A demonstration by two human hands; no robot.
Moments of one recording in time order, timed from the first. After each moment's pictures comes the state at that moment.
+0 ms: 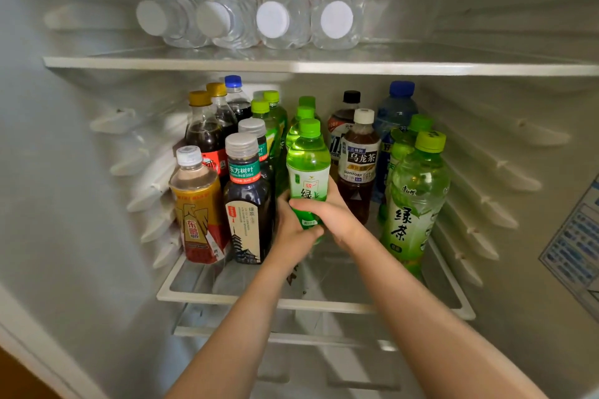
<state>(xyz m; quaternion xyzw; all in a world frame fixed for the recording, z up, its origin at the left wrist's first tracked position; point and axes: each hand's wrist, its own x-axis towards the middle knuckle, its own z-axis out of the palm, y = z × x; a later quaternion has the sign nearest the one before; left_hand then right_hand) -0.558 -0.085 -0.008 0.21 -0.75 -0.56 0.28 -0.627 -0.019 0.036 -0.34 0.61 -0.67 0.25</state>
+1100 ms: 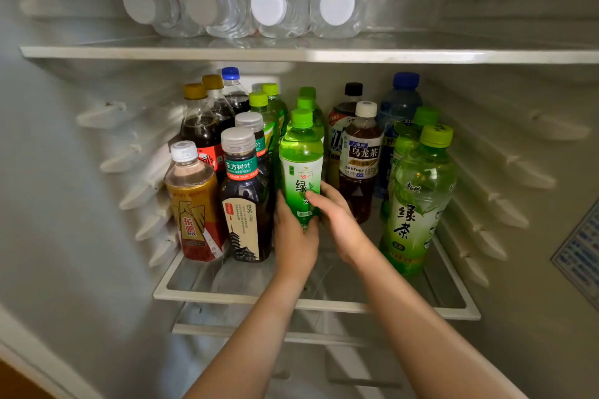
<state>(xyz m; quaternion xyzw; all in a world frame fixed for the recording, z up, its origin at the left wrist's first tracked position) -0.553 -0.062 -0.008 0.26 -0.75 -0.48 0.39 -0.623 -0.010 0.016 -0.29 0.58 -0.71 0.27</state>
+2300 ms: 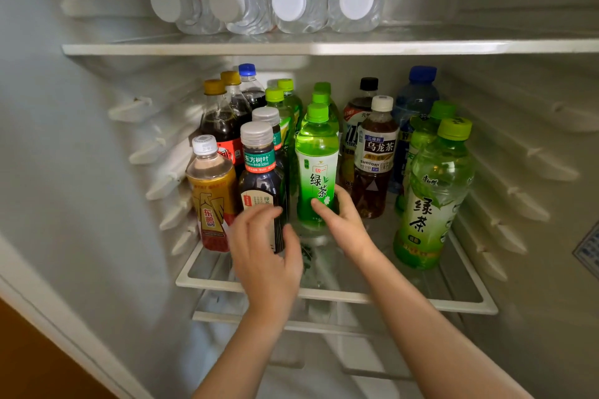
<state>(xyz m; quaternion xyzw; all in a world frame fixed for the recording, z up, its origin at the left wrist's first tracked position) -0.474 -0.059 -0.003 0.23 -0.73 -0.20 0.61 -0.611 -0.018 -0.005 -0.30 0.65 -0.67 0.19</state>
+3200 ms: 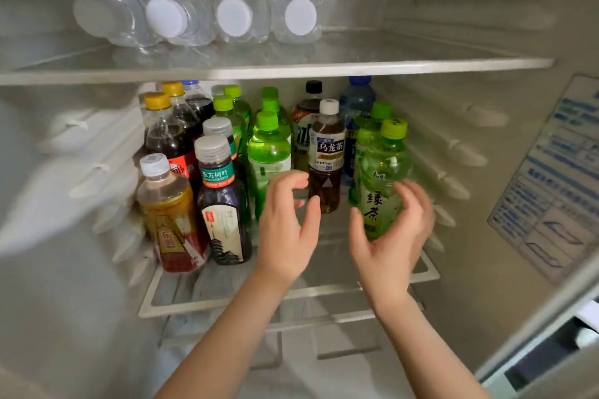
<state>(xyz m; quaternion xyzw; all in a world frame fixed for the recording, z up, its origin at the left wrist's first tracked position) -0.517 -0.043 0.041 -0.02 -0.79 -0.36 0.50 -0.560 0.083 0.031 -0.19 0.74 -0.50 -0.41</state>
